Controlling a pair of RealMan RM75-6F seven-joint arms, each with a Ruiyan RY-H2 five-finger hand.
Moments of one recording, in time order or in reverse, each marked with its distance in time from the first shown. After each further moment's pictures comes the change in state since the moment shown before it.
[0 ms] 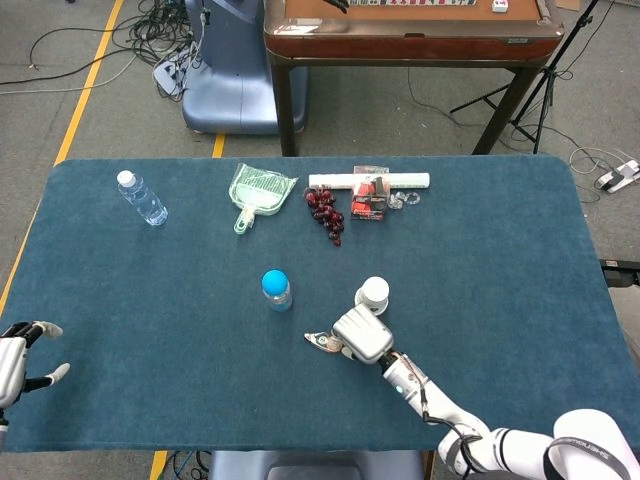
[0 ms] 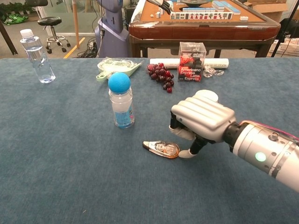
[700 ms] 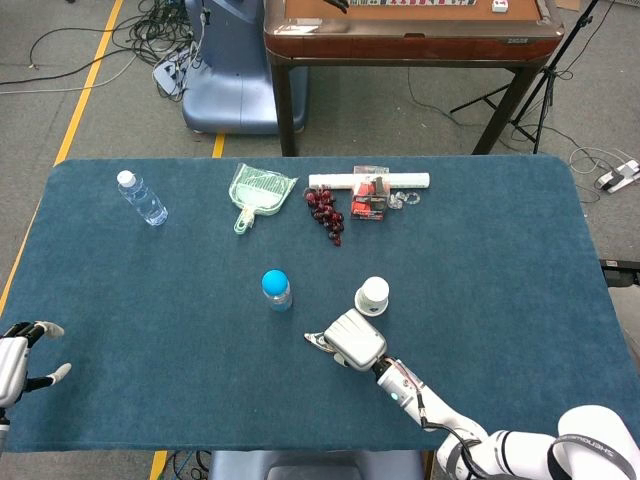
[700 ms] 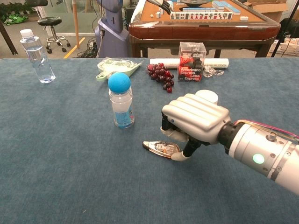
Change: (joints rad) left arm -0.002 -0.002 0.000 0.005 -0.004 -0.006 -0.003; right arm 0.020 0.015 -0.008 -0.099 0.016 -0.016 -0.071
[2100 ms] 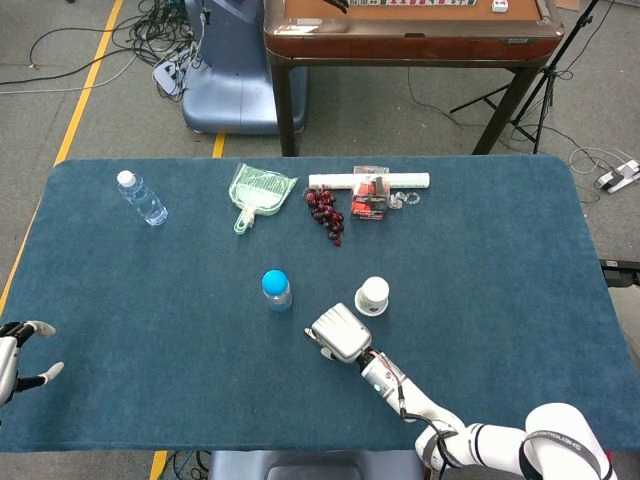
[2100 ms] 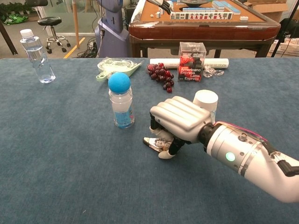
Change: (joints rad) left arm 0.008 0.017 -0.008 -0.005 -0.012 0.005 -0.028; right arm 0.053 -0.126 0.035 0.171 0.040 -0.010 0.037
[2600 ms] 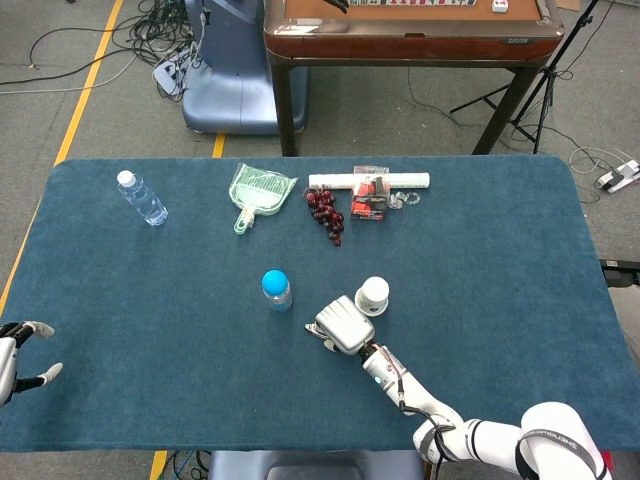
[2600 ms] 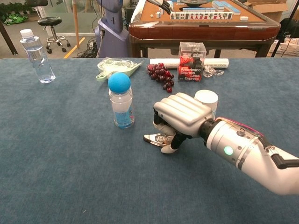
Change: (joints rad) left arm 0.003 0.002 0.000 -0.002 -0.005 -0.001 0.002; right arm 0.013 -0.017 0.018 0.054 0.026 -0.004 0.011
